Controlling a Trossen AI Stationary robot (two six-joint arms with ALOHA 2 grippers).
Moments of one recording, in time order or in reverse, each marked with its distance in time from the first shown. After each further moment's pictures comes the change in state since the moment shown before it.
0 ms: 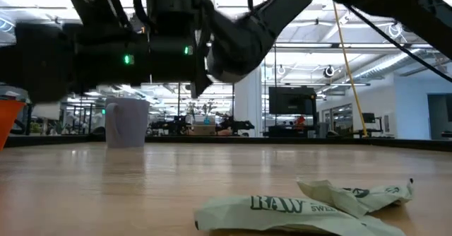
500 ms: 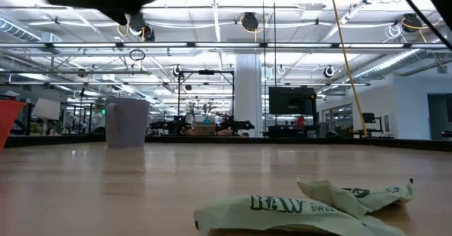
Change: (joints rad) left arm -0.001 0.000 0.000 0.001 0.011 -0.039; right arm 0.044 -0.346 -0.001 -0.775 0.000 0.074
